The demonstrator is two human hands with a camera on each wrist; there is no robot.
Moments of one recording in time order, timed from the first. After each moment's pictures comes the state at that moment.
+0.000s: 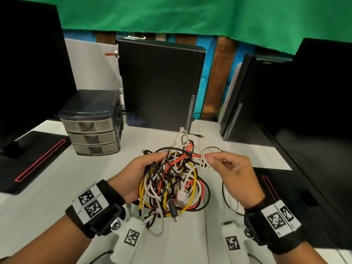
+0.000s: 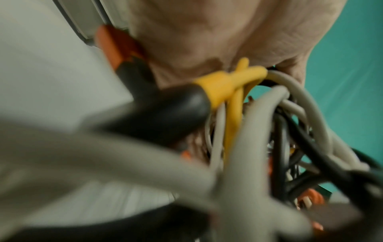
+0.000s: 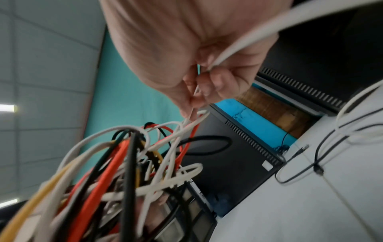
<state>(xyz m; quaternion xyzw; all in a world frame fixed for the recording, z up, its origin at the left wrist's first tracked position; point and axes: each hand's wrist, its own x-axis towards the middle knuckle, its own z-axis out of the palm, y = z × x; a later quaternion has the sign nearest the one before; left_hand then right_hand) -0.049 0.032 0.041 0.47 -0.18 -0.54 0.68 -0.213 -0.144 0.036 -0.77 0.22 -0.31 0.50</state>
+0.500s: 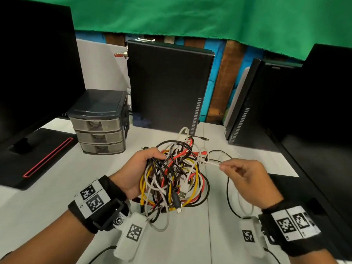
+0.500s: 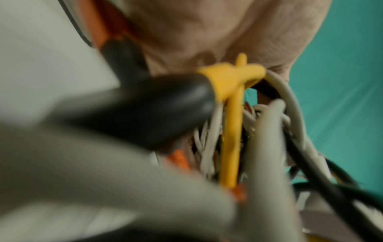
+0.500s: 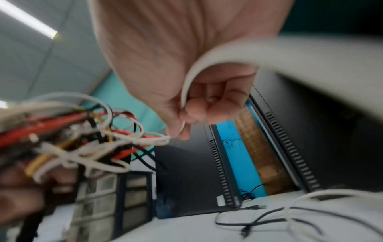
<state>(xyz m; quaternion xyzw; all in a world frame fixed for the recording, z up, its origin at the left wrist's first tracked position) -0.033 0.034 0.042 0.49 -0.16 -0.54 0.67 -0.228 -0.178 0.031 -0.89 0.22 -0.24 0.32</state>
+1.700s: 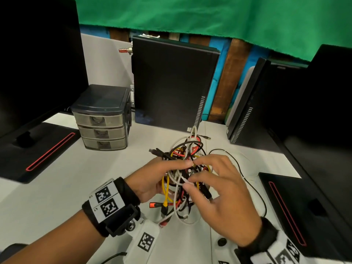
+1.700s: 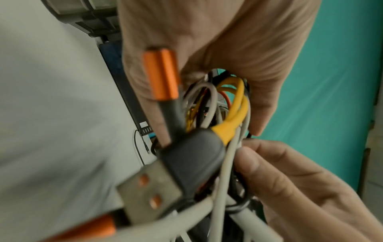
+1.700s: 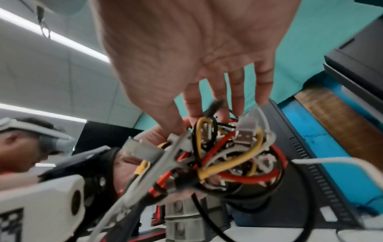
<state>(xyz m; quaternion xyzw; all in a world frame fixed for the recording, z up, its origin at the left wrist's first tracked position) -0.055 0.029 0.041 0.57 -0.26 -0.51 0.59 -0.219 -0.076 0.048 -0.93 0.08 -0.31 0.16</state>
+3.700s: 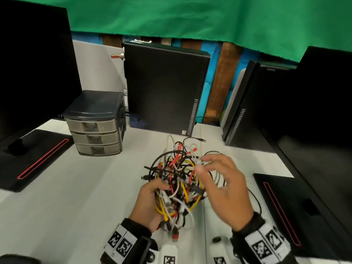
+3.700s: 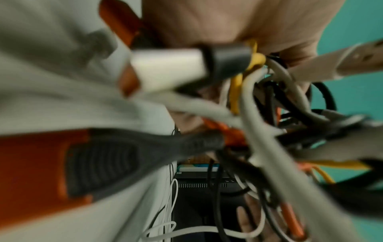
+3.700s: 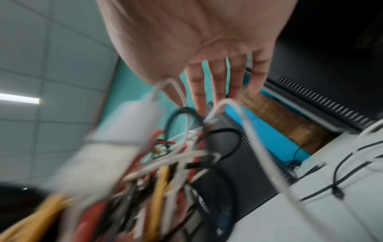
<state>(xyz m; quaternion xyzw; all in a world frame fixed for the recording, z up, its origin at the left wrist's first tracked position) -0.094 0.023 -0.011 0.37 -0.05 -0.50 0.78 -0.212 -0.104 0.035 -0.84 0.17 -0.38 0.36</state>
